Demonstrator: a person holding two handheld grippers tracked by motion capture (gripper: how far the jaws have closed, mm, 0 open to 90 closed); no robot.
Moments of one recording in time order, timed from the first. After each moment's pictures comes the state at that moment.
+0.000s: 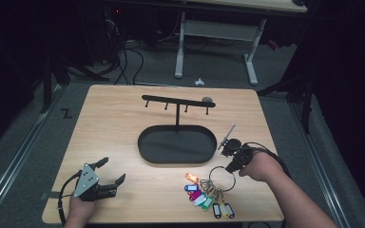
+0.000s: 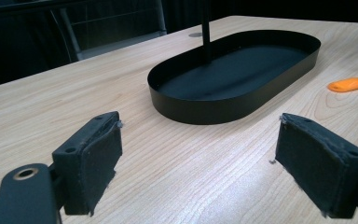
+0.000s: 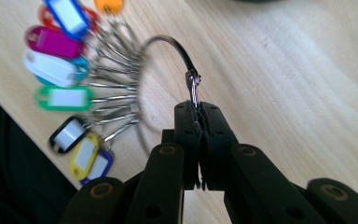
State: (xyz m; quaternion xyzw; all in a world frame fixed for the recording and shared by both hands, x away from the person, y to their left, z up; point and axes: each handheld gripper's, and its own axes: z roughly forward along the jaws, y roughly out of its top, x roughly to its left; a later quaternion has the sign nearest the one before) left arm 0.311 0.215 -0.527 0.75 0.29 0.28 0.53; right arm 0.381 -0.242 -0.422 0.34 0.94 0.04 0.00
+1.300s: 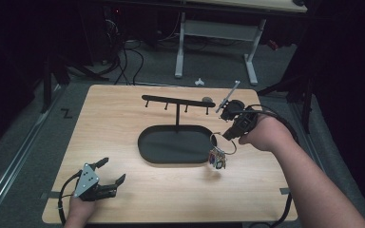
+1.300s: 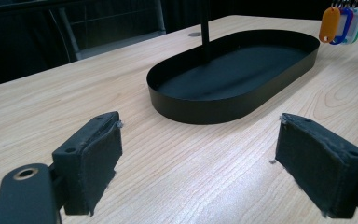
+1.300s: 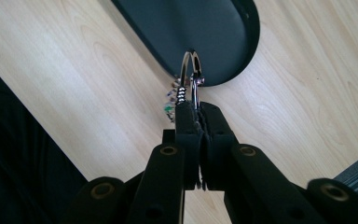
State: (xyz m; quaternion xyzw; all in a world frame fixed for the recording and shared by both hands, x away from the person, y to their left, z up) left arm 0.312 0.215 -0.527 0.75 0.29 0.28 0.53; right arm 0.401 -0.213 -0.289 0.33 0.94 0.08 0.07
